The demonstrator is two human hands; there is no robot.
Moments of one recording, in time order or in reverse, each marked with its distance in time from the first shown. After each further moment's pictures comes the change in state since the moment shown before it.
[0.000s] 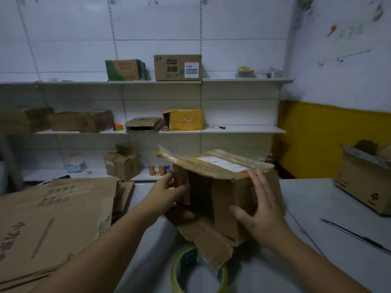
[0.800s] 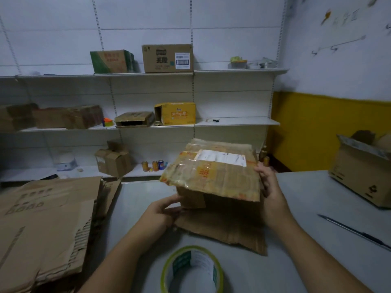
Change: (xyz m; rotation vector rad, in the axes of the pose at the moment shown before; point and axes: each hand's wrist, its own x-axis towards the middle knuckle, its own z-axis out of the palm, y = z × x) left_hand -0.011 -0.037 0.016 -0.103 -0.209 -0.142; right_hand 0.033 0.051 0.002 0.769 0.093 0.035
